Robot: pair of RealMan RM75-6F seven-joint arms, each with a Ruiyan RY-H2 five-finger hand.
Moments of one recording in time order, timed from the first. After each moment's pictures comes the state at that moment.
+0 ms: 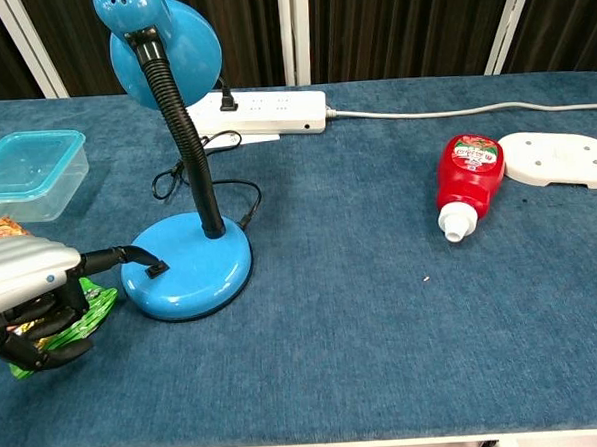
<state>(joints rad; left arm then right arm) -0.42 -1.41 0.05 -1.69 1.44 0.94 0.34 0.03 -1.10 0.05 -1.59 -1.52 1.53 0.00</state>
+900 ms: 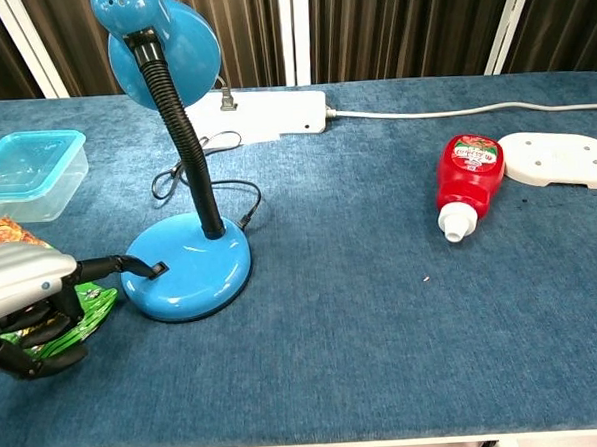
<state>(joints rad) -0.44 -1.40 0.08 -1.72 1.42 0.98 0.36 0.03 -1.11 0.05 -1.57 -1.51 1.52 0.02</state>
